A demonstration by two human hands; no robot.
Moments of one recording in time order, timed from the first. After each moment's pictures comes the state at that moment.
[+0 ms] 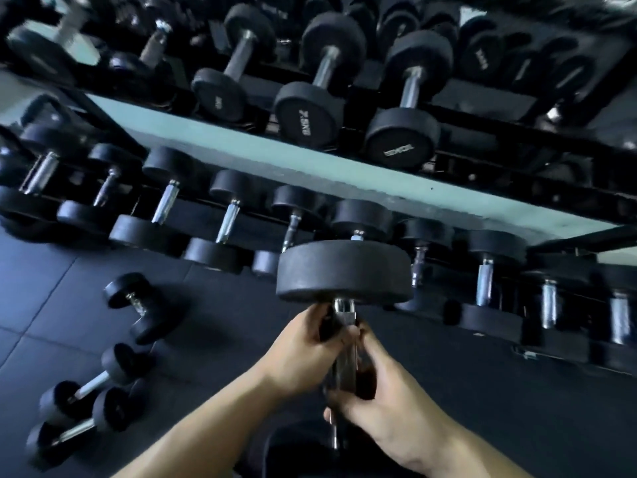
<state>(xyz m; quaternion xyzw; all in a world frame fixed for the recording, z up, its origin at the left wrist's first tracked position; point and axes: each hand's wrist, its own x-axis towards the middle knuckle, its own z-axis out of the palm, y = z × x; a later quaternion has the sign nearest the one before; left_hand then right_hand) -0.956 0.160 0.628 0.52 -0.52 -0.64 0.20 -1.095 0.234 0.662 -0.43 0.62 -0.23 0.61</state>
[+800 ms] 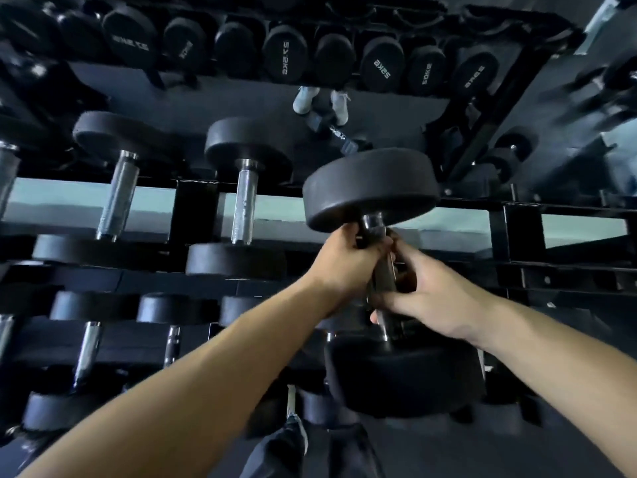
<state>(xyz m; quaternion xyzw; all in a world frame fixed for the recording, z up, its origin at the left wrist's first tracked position) -1.364 -0.124 0.648 0.45 -0.52 -0.69 0.21 -1.484 -0.034 0.700 -0.45 0.68 -0.26 0.51</state>
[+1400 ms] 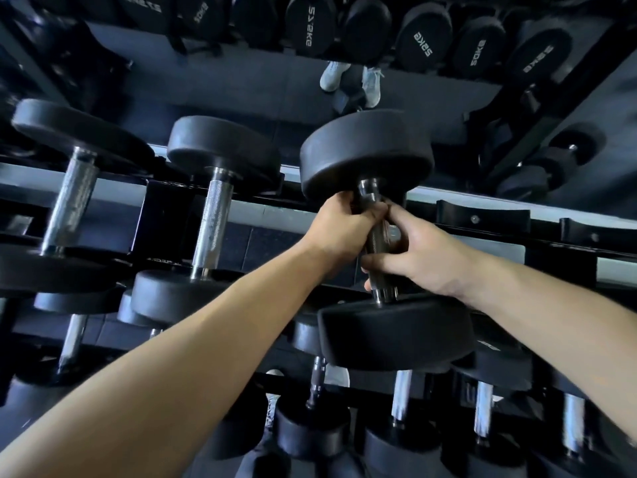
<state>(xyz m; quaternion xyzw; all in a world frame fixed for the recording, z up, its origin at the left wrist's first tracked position) -1.441 -0.224 0.604 0.51 -0.48 -0.67 0.25 -1.573 -0.155 0.643 -0.46 0.63 -0.25 0.58</state>
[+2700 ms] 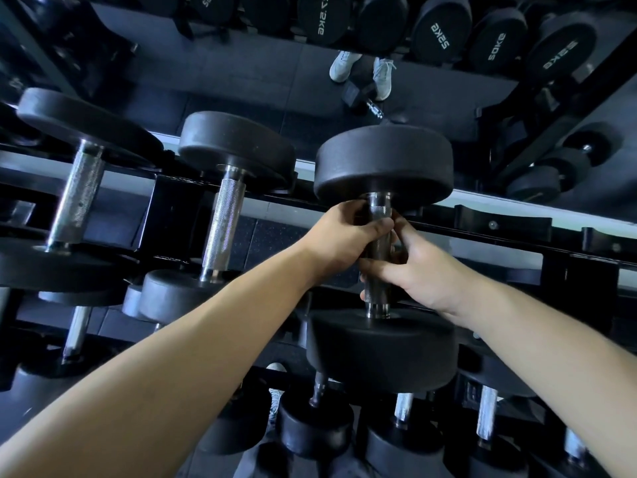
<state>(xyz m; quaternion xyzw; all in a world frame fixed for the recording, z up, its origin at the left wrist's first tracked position) -1.415 -0.233 0.599 0.45 -0.48 -0.73 0.20 -1.551 -0.158 0.625 -0.40 0.64 -0.26 0.60</state>
